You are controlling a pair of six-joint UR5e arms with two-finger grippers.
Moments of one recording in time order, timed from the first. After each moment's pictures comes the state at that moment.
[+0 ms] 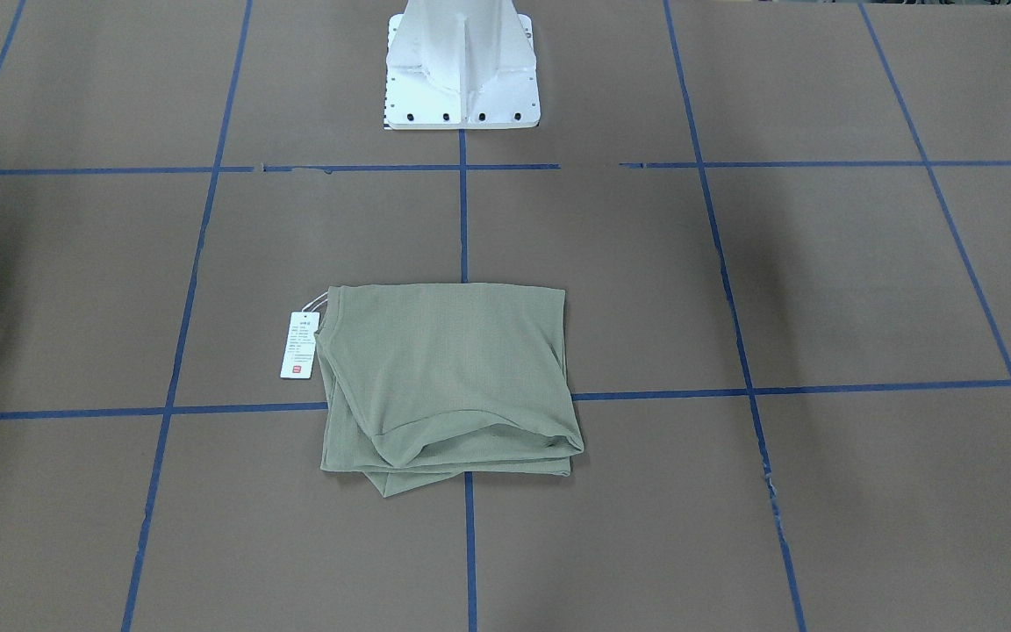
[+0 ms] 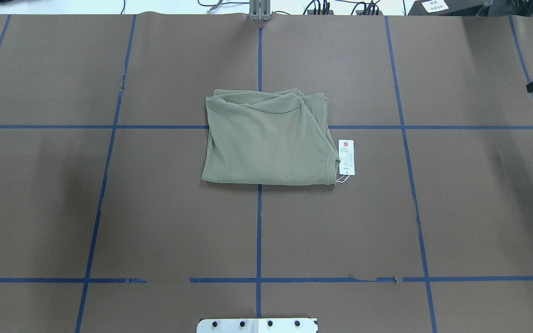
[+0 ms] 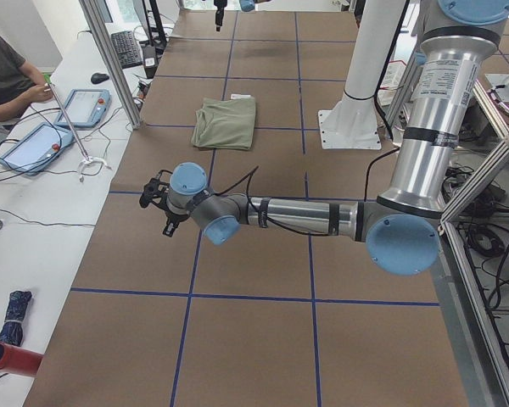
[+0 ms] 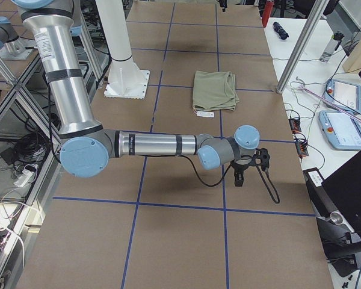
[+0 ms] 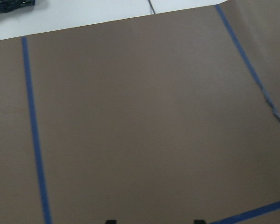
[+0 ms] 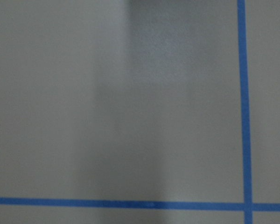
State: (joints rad) left arm -1.40 -1.72 -1.42 -2.20 -2.28 -0.28; right arm 1.39 -1.34 1.33 -1.25 2.38 0.35
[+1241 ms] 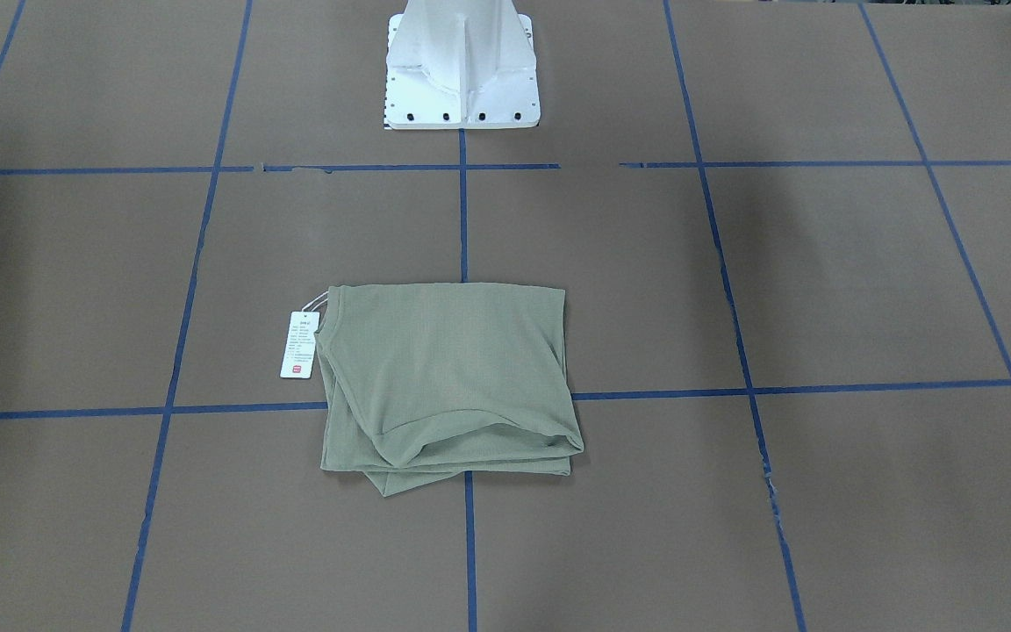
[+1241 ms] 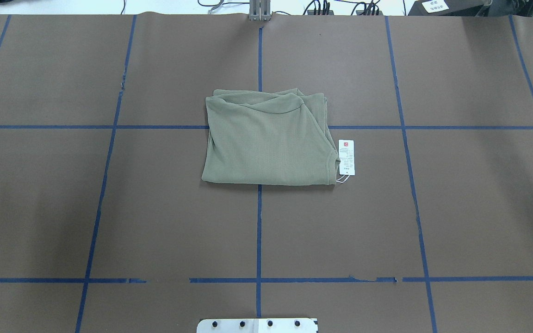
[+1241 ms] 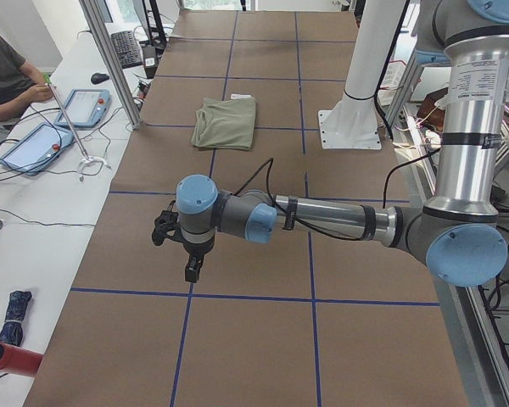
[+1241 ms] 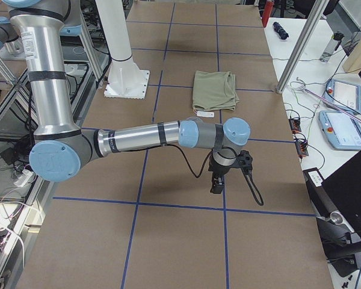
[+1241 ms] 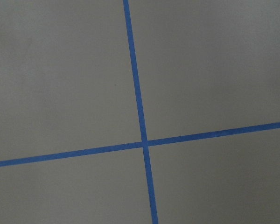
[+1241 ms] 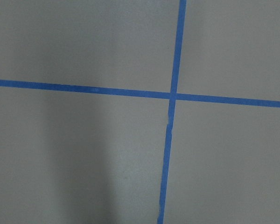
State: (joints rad) left arm -1.52 -1.59 -1.64 -1.70 -2.36 -0.07; right arm 1.49 -1.46 1.65 -1.83 2.29 -0.05
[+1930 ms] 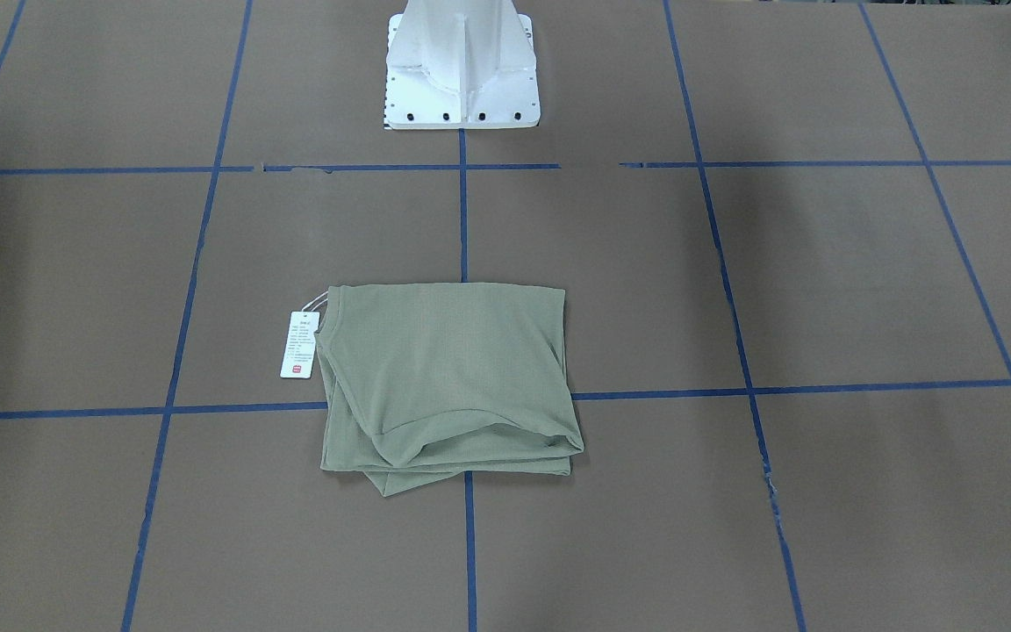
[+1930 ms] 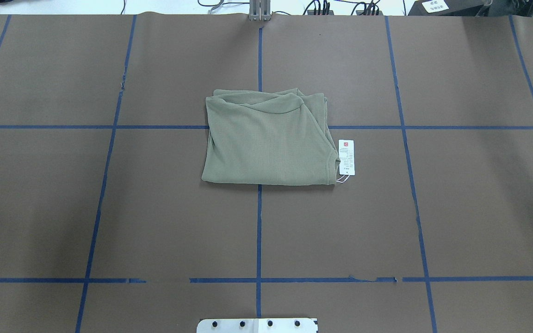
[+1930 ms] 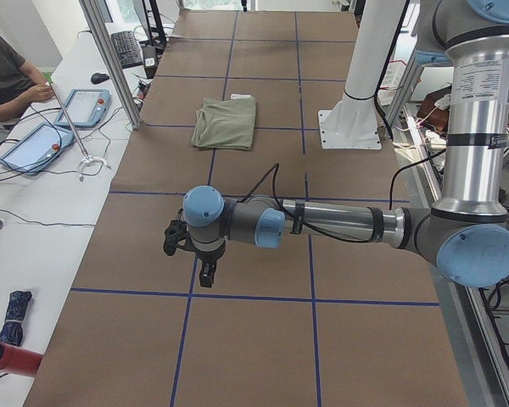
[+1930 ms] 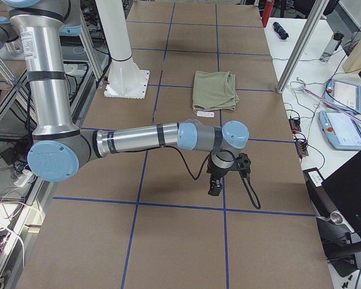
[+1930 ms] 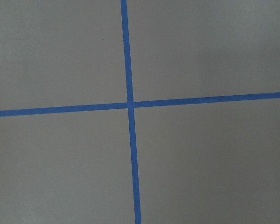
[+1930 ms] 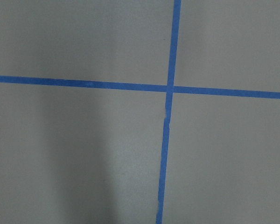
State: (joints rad) left arm -1.52 -1.55 -1.70 -1.58 -2.39 -0.06; right arm 1.49 -1.47 1.64 -1.83 2.30 -0.04
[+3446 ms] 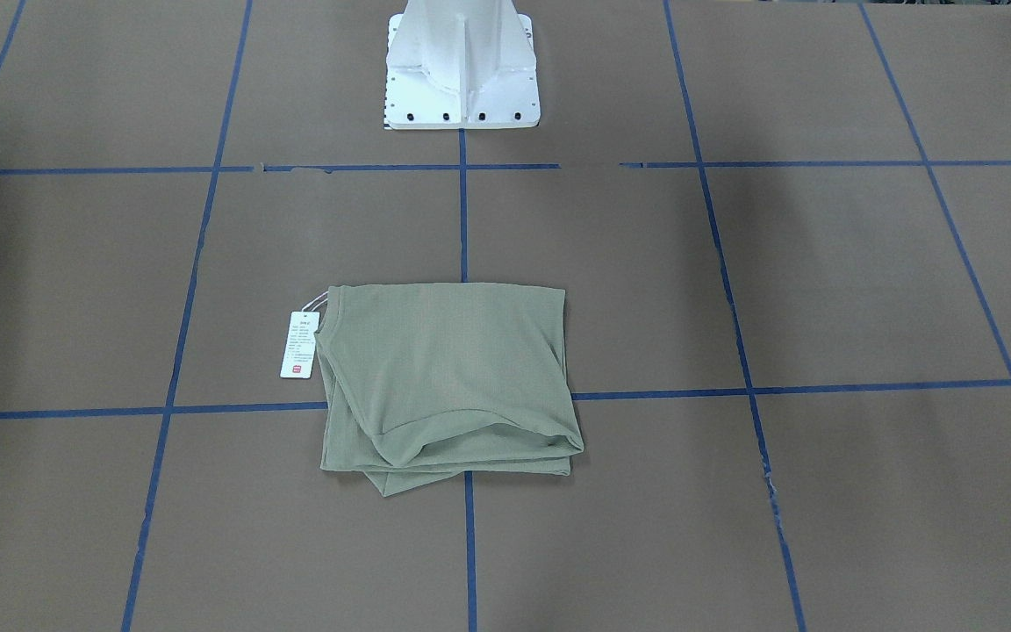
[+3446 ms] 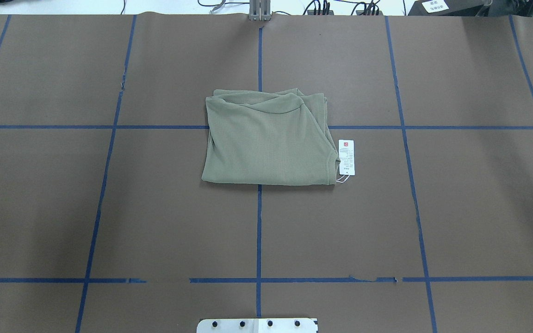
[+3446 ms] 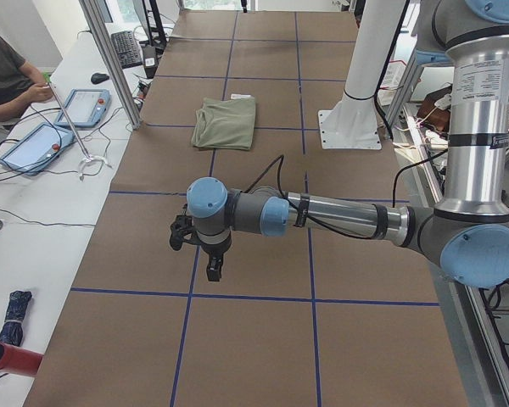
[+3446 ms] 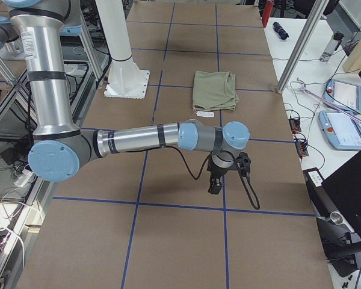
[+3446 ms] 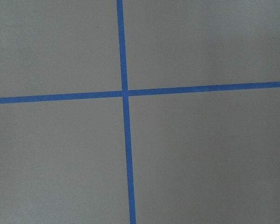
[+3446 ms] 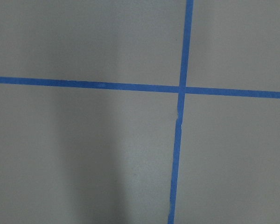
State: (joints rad) left arm -1.51 -1.54 -1.72 -1.56 -2.39 -0.05; right arm 1.48 -1.46 1.63 -1.83 2.34 -0.04
